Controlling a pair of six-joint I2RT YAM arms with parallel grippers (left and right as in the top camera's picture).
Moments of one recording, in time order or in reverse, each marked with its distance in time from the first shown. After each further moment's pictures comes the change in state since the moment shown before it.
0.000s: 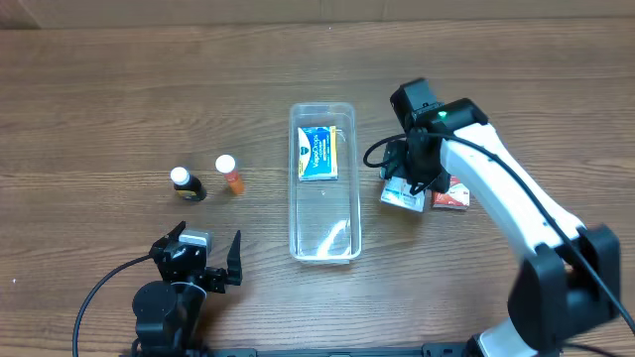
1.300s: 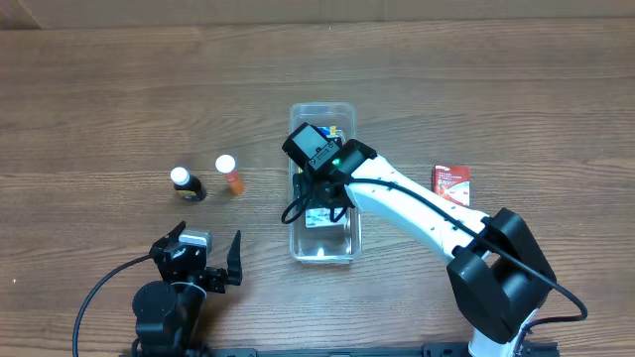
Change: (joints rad) left arm 0.000 0.000 0.000 0.000 0.000 0.000; right arm 0.384 0.193 0.017 0.261 0.026 0.033
